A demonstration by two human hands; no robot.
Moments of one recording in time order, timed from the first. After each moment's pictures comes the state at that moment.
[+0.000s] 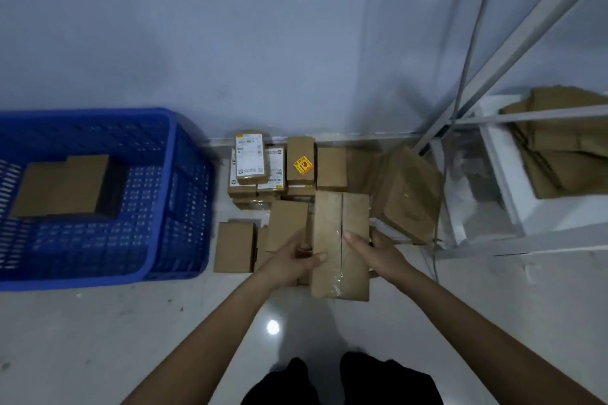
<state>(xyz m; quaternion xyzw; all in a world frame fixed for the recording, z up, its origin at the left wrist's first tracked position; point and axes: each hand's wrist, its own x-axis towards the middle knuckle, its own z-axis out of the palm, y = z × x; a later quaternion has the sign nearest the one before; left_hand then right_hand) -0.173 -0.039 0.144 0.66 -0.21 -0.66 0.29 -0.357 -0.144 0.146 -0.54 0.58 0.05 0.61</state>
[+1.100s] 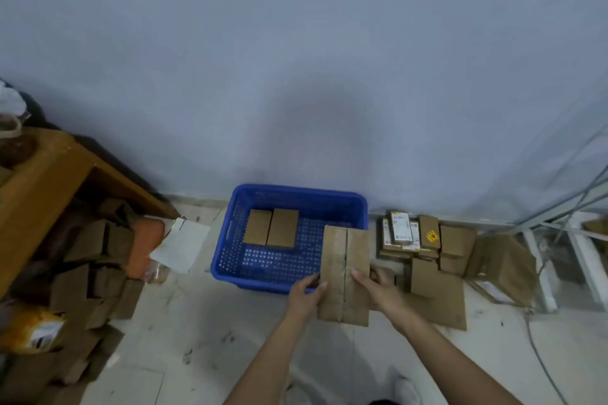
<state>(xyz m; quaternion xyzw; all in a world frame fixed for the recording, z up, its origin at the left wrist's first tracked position) 0.171 0.262 0.514 0.75 -0.10 -0.49 0.43 0.028 0.143 0.519 -0.50 0.53 -0.02 0.68</state>
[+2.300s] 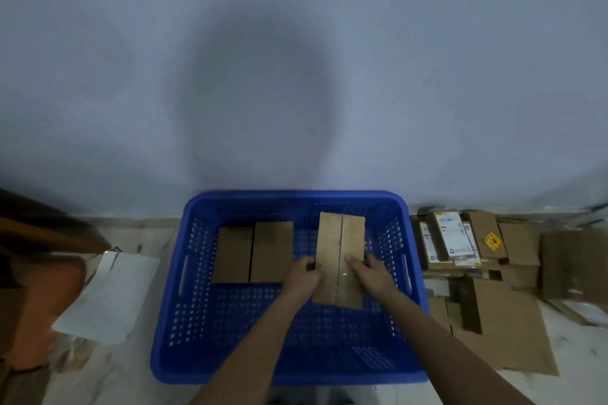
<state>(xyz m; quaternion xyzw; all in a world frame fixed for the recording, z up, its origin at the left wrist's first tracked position) 0.376 0.098 0.207 0.77 -0.18 -0.56 0.25 0.231 0.014 0.178 -0.49 0.61 -0.01 0.62</state>
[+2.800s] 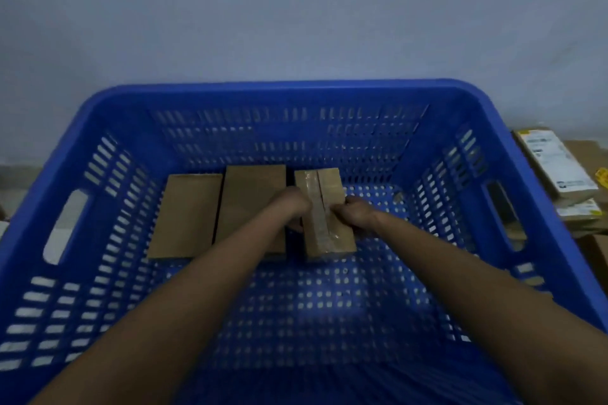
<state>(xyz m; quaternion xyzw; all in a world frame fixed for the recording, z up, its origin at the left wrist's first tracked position) 0.439 0.021 -0.086 0.81 -0.26 -0.51 0.13 0.304 -0.046 -0.123 -0.60 0.57 0.06 0.56</state>
